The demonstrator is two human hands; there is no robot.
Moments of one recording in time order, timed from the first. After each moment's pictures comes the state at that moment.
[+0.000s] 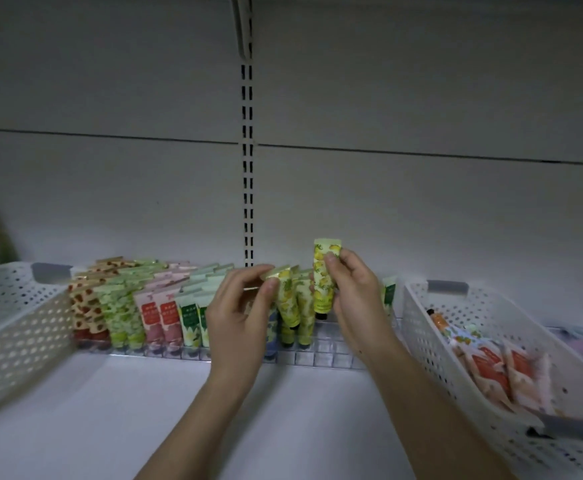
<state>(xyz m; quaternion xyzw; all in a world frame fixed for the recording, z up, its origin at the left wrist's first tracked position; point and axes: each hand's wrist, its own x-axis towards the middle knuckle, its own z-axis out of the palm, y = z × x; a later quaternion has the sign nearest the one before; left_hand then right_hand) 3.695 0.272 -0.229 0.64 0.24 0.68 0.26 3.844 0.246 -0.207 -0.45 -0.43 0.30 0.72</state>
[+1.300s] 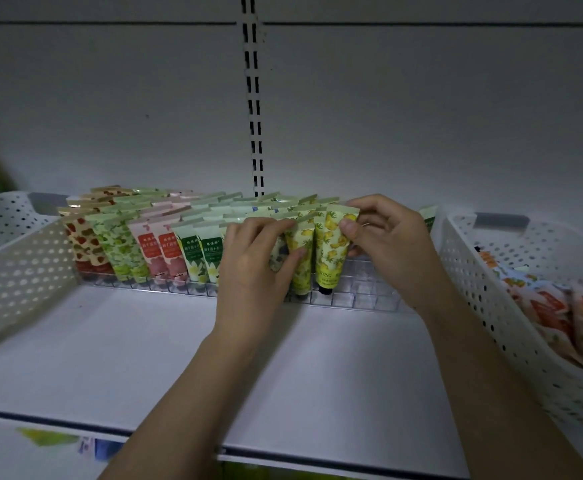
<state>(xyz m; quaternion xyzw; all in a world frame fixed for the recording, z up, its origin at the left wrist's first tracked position) 3.697 0.287 -0.267 0.77 0.35 0.53 0.01 3.876 0.239 -0.233 -0.51 -0.55 0.24 0.61</state>
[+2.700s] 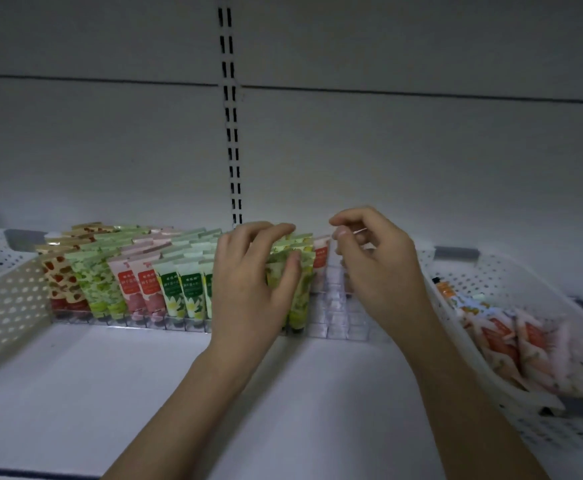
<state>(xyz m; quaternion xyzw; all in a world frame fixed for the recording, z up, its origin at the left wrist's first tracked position) 3.715 0.265 -0.227 0.75 0.31 0.59 0.03 3.863 0.214 -0.197 -0.56 -0.57 0.03 0.60</state>
